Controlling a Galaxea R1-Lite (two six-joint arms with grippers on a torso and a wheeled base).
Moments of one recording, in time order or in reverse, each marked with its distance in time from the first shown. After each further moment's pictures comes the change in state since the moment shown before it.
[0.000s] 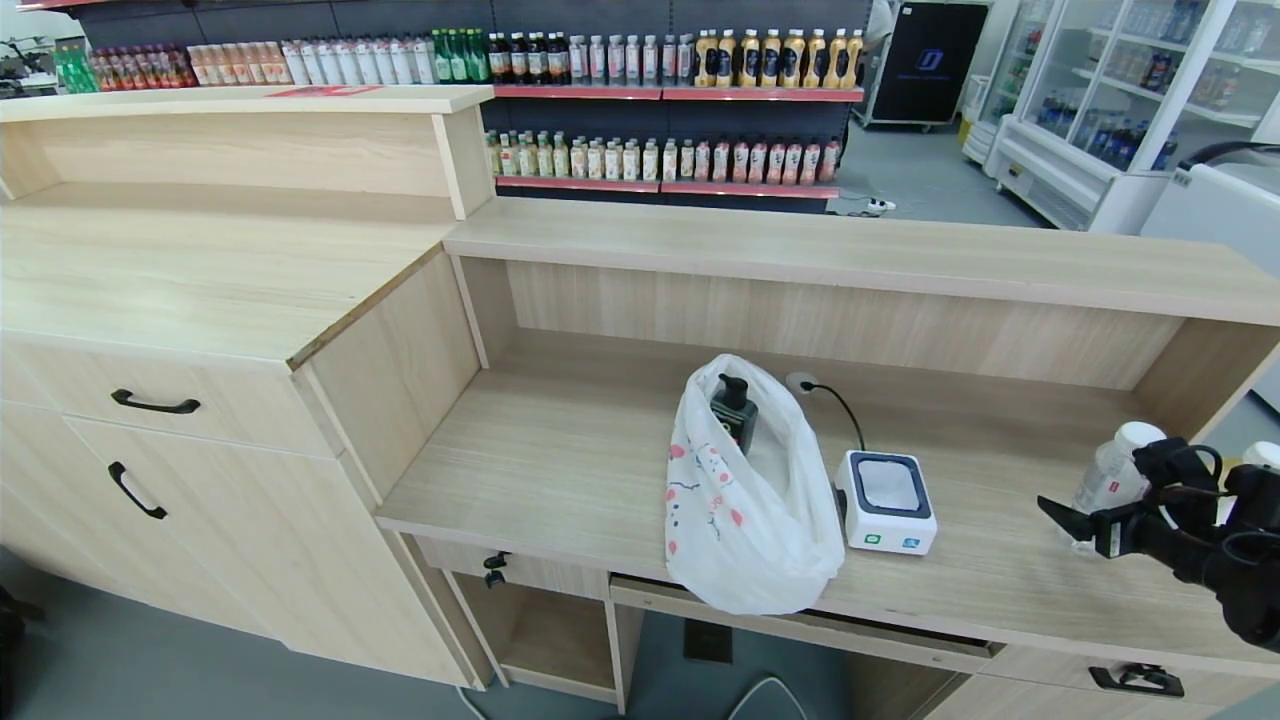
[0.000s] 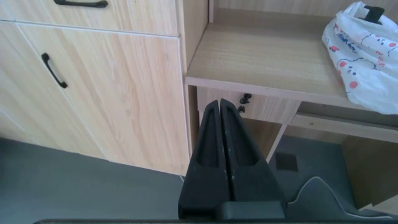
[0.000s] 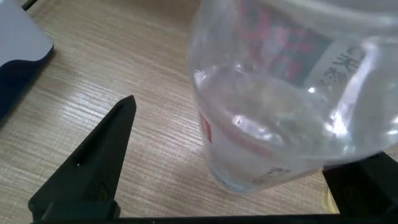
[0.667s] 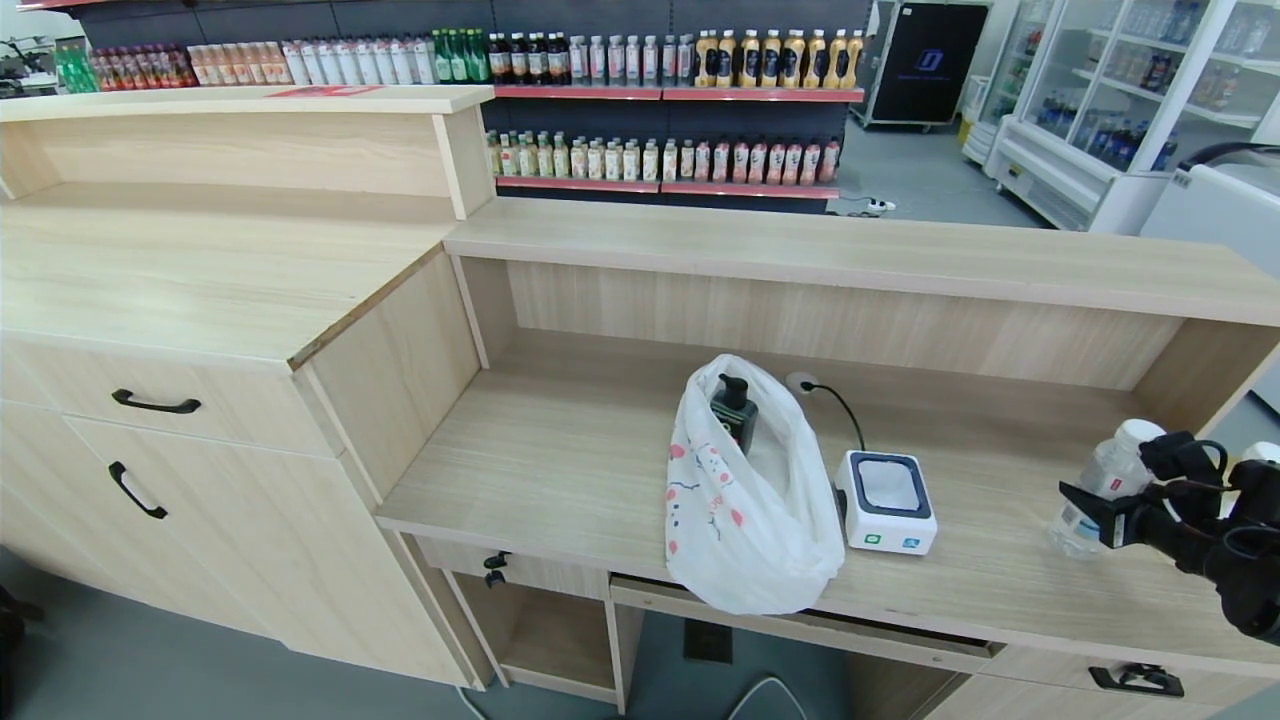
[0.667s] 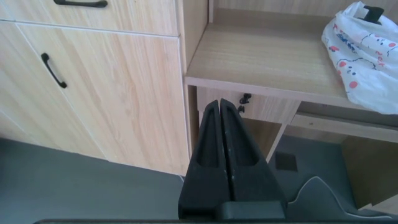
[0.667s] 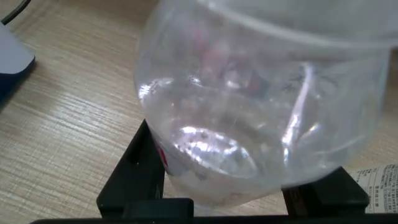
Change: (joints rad) left arm 0.000 0.000 0.000 0.000 0.000 0.000; right arm -0.019 0.037 -0.072 -0.002 0.008 -0.001
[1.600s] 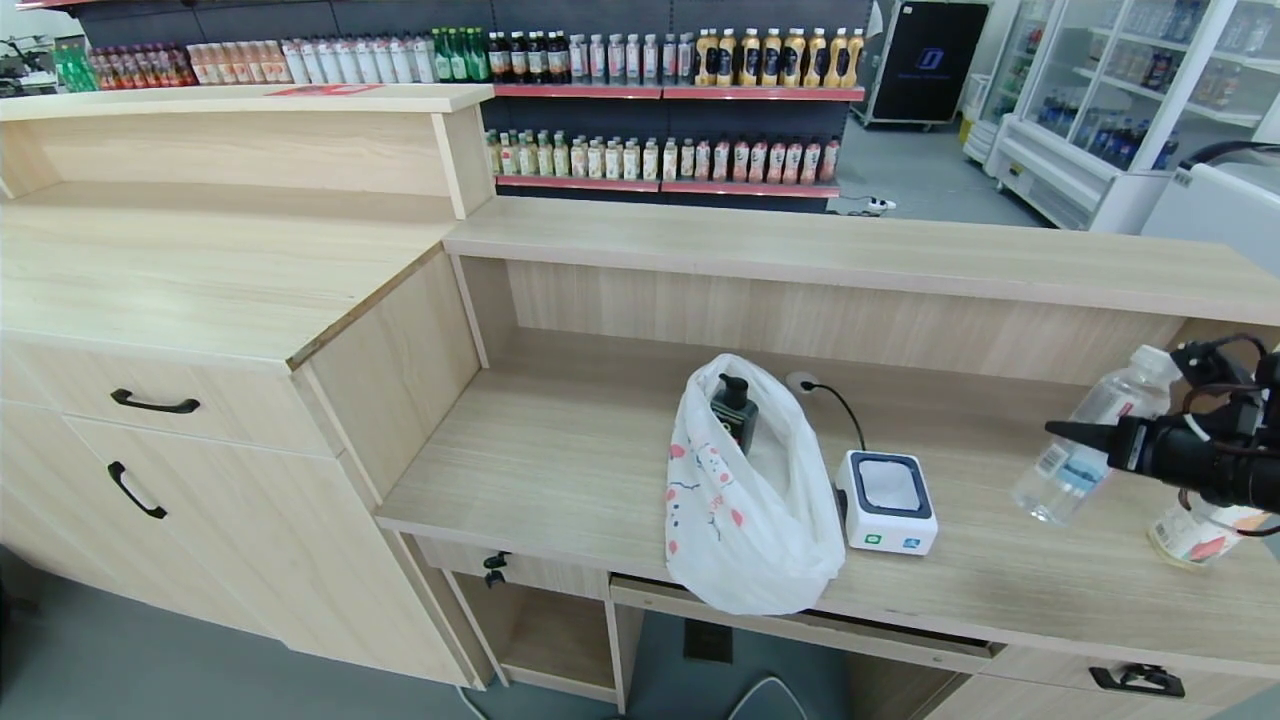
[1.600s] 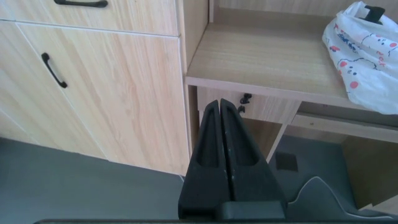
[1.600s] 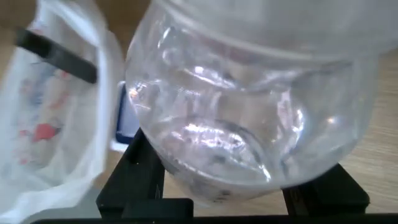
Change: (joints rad) left arm 0.000 0.000 0.000 0.000 0.000 0.000; right arm 0.135 -0.486 -0.051 0.688 0.049 0.456
